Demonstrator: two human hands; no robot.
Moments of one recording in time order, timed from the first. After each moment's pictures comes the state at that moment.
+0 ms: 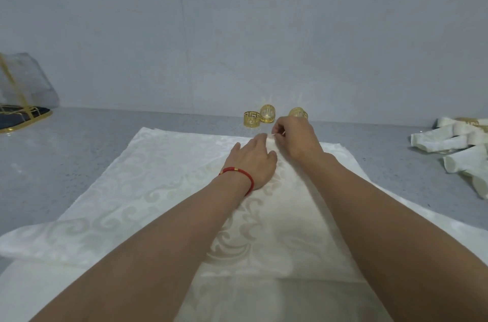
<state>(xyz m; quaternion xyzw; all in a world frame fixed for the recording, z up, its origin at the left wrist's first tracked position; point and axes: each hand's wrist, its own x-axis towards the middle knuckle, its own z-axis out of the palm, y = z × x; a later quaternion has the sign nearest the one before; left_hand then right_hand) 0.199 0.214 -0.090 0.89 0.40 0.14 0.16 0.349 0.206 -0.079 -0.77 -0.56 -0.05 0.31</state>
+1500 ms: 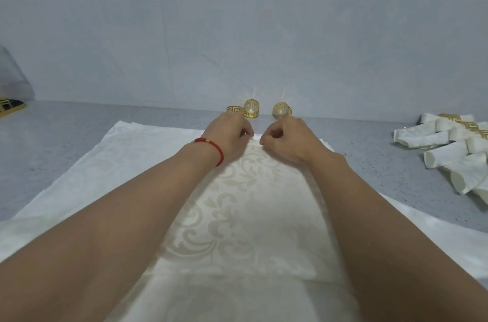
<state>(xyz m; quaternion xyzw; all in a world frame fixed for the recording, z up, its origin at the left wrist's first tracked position) 0.211 0.250 -0.068 0.91 0.34 0.23 0.08 0.373 0.163 -0.074 -0.72 -0.61 0.06 0.32</state>
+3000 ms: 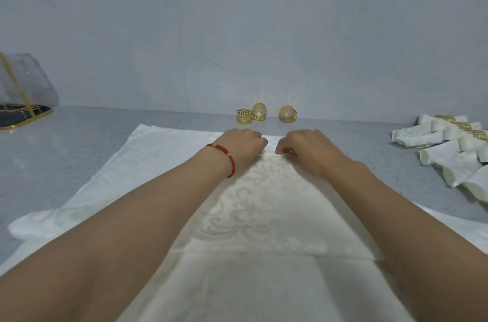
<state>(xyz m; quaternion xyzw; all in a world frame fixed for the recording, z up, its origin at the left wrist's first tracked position) 0.183 0.211 -0.053 0.96 0.23 0.06 -0.14 0.362 0.116 -0.065 -0.70 -0.70 -0.11 0.10</state>
